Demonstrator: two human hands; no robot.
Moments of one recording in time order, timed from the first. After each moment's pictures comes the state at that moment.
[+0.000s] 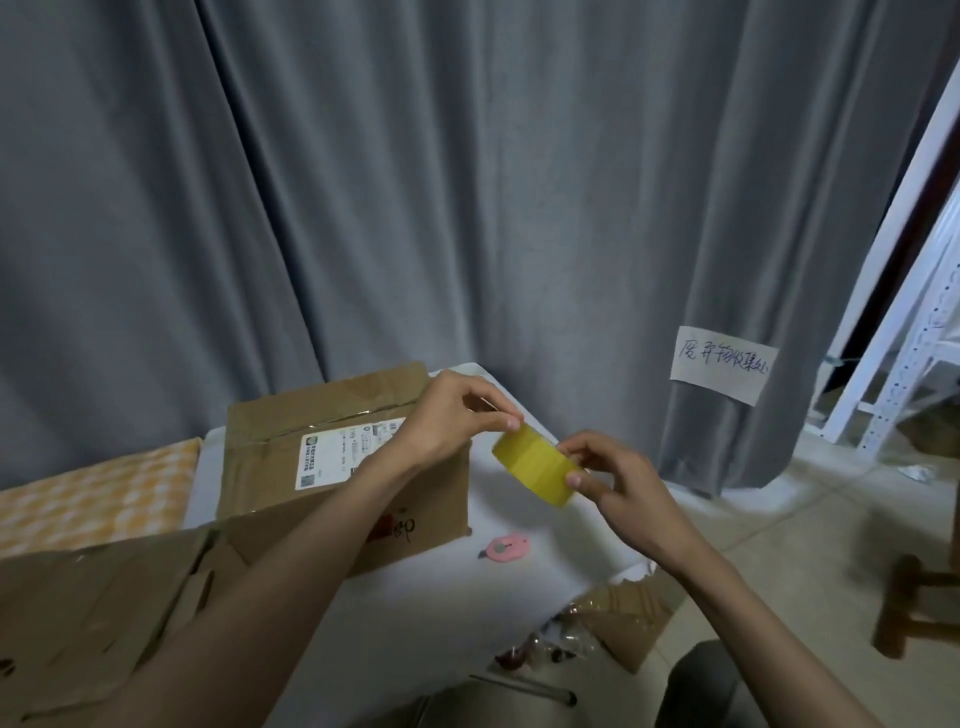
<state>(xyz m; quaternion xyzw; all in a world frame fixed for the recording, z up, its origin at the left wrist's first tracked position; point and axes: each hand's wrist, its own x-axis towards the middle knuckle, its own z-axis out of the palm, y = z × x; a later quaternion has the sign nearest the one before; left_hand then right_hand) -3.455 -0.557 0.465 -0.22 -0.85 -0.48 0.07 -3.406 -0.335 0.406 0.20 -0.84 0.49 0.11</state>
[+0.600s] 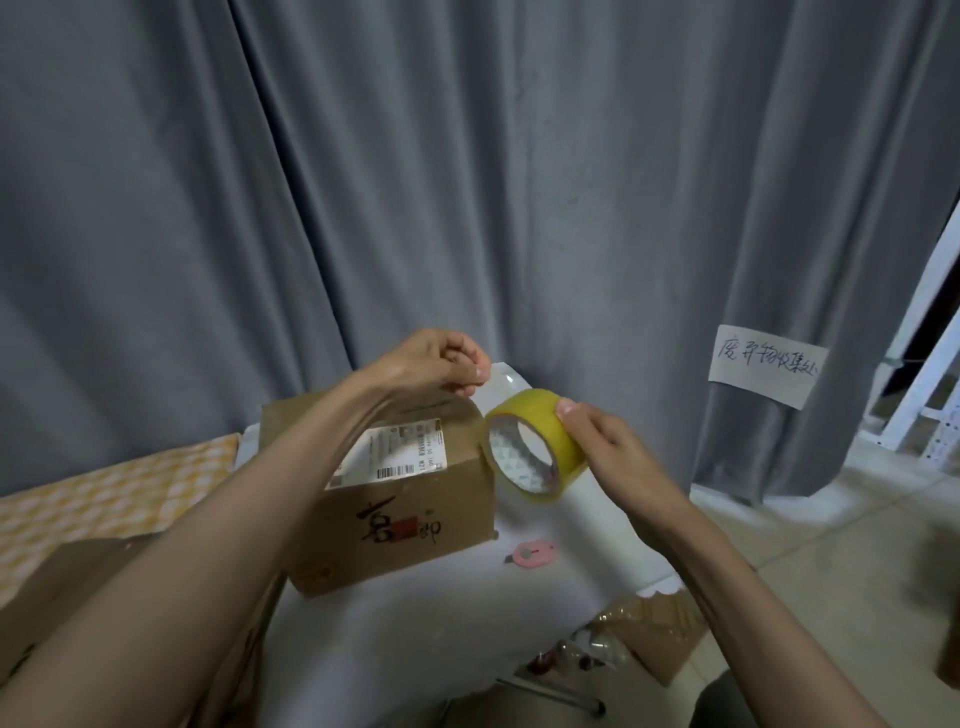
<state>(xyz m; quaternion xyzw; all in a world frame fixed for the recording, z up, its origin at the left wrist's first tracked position) -3.467 -0.598 0.521 -0.13 -0.85 -0.51 -0.04 -3.425 -0.375 0.433 0.15 -0.76 0.63 0.03</state>
